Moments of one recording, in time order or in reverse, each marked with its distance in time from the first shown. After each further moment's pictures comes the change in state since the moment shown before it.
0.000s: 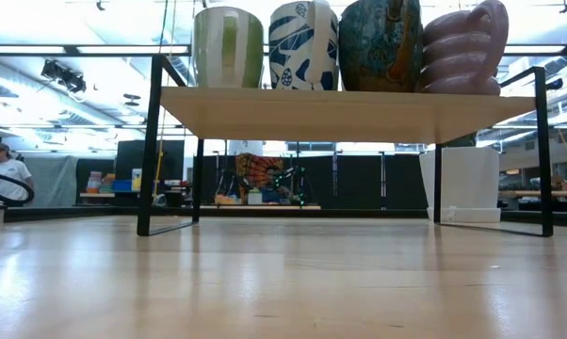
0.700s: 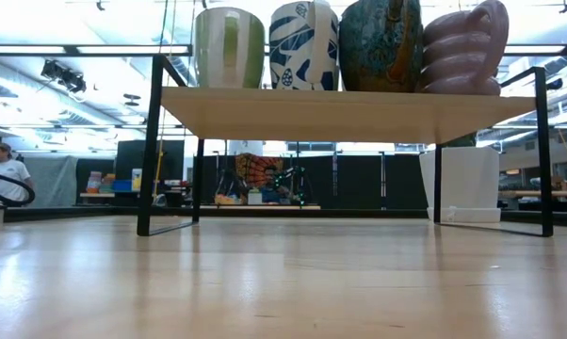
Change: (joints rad) left arm 0.000 -0.258 -0.254 0.222 0.088 -0.215; right arm -0.028 -0.024 -0.013 -0.270 0.017 0.152
